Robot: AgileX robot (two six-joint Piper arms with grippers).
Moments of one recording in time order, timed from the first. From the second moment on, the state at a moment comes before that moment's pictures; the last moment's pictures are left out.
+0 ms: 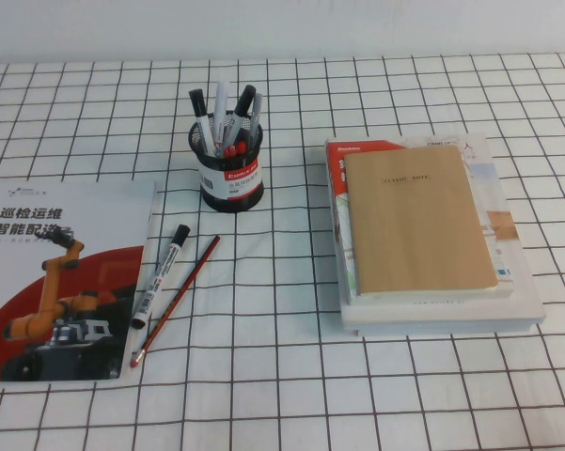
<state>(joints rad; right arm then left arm) 0.12 -0.02 0.03 0.14 0.37 0.03 -0.15 -0.01 0.02 -0.07 0.12 0.01</state>
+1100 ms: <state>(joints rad) 0.12 -0.02 0.03 0.14 0.37 0.03 -0.15 -0.01 0.02 -0.03 0.38 0.03</state>
